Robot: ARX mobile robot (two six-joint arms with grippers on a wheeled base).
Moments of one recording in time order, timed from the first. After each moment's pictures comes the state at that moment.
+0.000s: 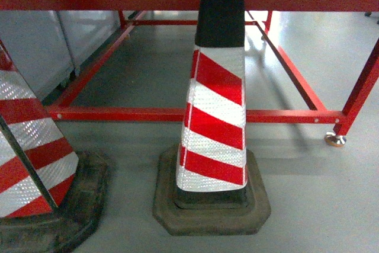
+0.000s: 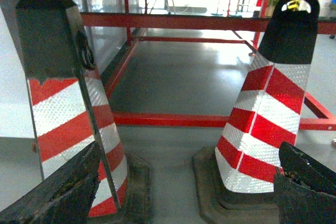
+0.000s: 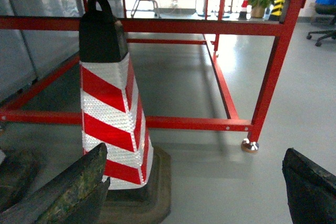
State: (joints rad) left arm 0.00 0.01 0.02 -0.01 0.00 -0.01; right arm 0.00 0.00 0.01 0.00 0.00 0.01
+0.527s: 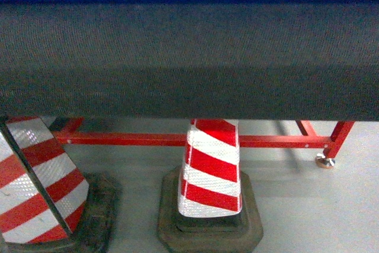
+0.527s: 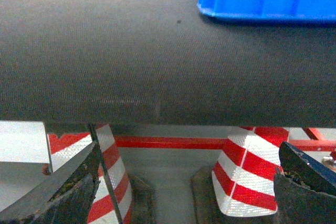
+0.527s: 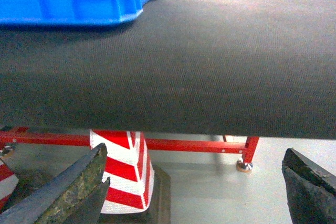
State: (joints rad) left arm 0.00 0.01 0.02 0.00 0.00 0.00; right arm 0.00 0.00 0.01 -0.01 0.00 0.01
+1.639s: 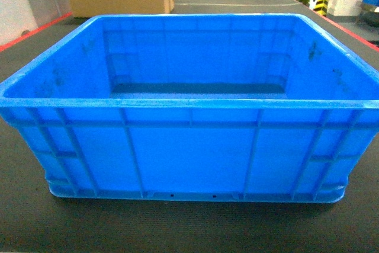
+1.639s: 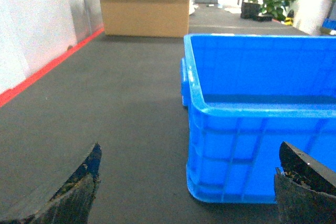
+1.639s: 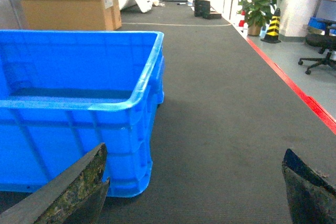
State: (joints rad) left arm 0.00 0.01 0.02 -0.01 0.00 0.00; right arm 0.00 0.00 0.01 -0.01 0.00 0.01
